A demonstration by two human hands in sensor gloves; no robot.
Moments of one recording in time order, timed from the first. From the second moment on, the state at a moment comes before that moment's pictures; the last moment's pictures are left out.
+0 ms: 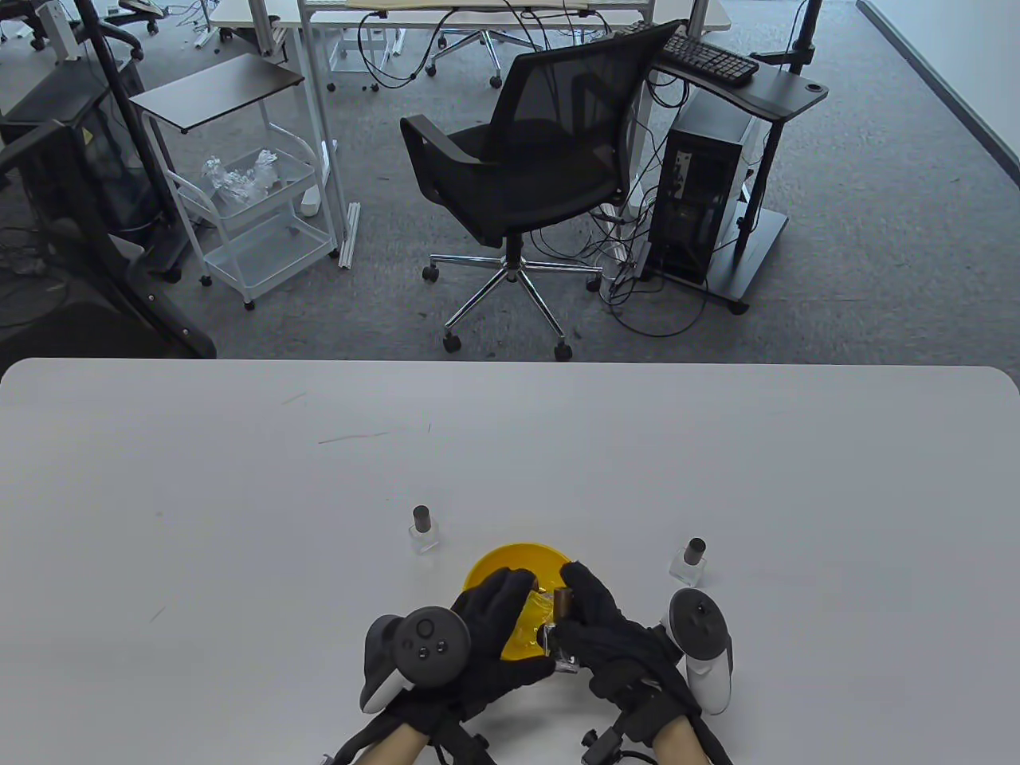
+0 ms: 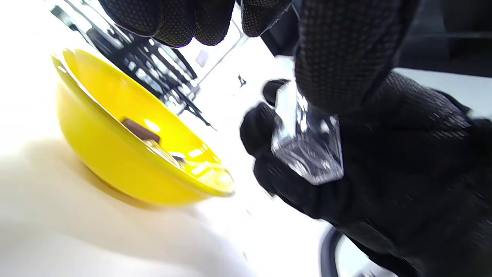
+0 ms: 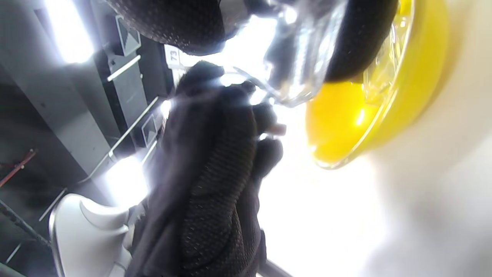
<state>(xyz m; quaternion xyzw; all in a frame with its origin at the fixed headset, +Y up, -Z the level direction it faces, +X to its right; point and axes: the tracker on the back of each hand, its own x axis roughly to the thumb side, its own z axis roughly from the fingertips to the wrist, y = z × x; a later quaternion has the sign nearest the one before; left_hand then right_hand) -0.108 -0.729 -0.301 0.00 -0.22 0.38 0.90 0.133 -0.752 -0.316 0.15 0.10 0.72 0.67</state>
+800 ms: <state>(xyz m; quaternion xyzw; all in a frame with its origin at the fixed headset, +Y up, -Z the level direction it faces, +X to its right) -0.170 -0.732 -0.310 0.05 -0.11 0.29 0.95 0.225 -0.679 -0.294 -0.03 -0.23 0.92 0.31</state>
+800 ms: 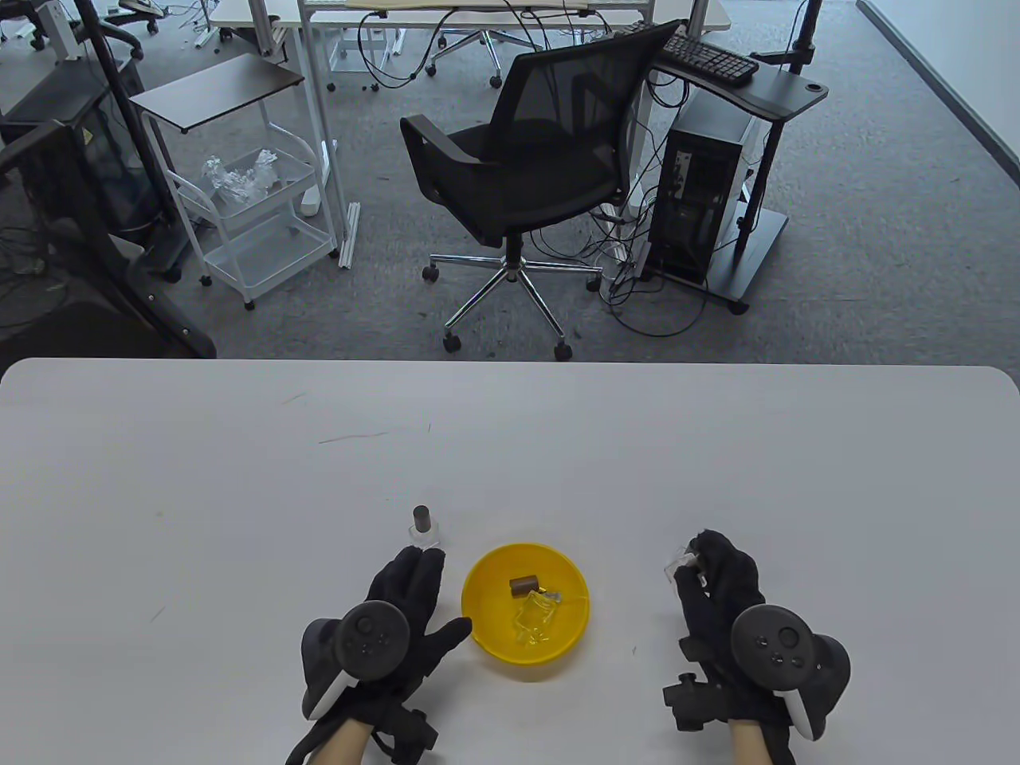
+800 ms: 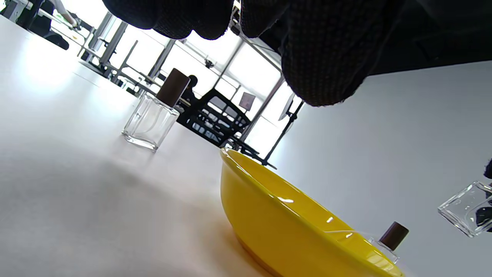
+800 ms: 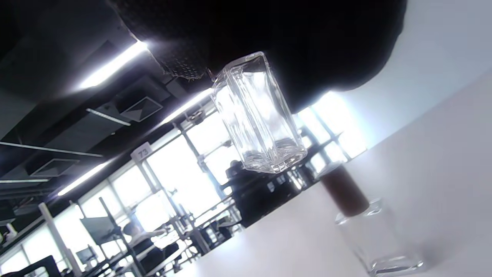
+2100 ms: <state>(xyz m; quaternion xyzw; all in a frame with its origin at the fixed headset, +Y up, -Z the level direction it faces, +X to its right) -0.177 -0.731 -0.310 0.04 -0.10 0.28 0.96 0.271 -0.732 -0.348 -0.15 -0.06 0.97 0.18</state>
